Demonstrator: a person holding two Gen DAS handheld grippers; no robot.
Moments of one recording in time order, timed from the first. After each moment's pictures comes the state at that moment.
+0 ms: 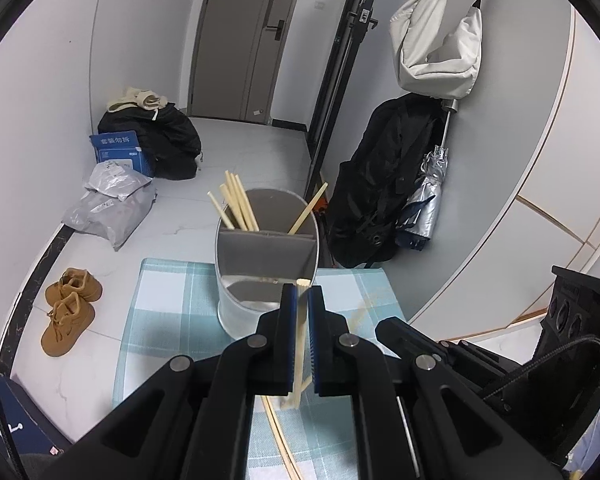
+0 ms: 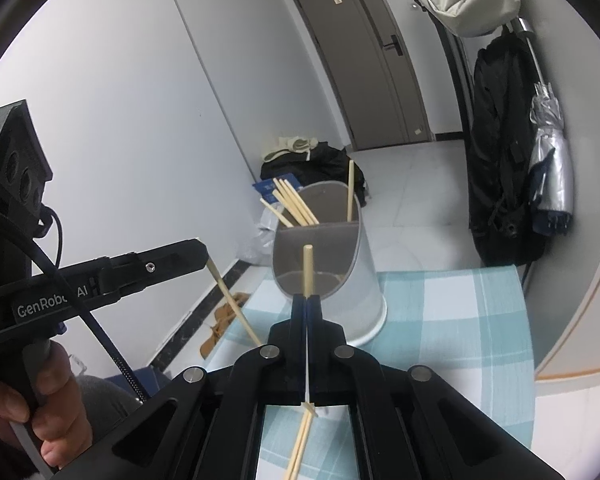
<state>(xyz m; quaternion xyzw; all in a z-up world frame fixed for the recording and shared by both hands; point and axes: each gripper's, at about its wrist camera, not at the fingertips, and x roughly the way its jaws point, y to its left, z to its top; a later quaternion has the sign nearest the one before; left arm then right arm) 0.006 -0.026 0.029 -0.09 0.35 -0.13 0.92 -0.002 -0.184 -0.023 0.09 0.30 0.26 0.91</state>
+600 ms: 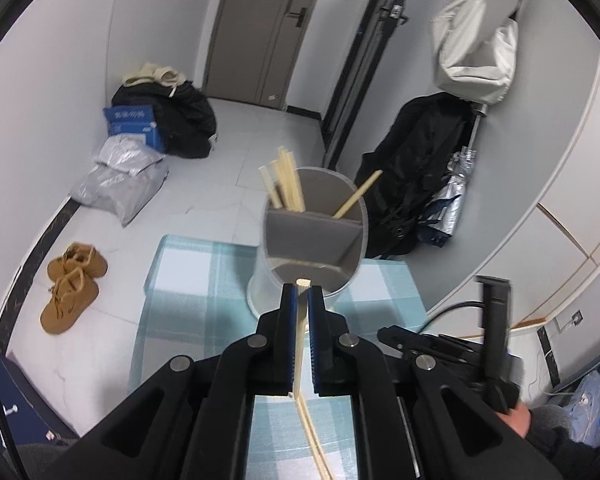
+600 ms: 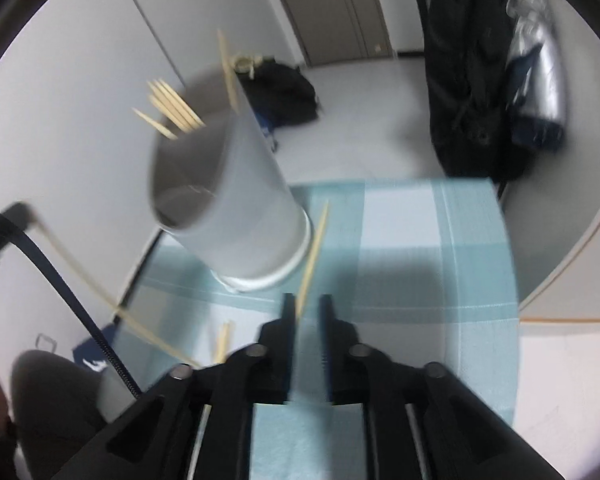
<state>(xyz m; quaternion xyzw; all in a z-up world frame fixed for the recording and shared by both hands) 0.016 0.014 0.003 -0.12 0.38 -0.10 0.91 0.072 -0.200 -0.111 0.06 0.47 0.19 0.86</state>
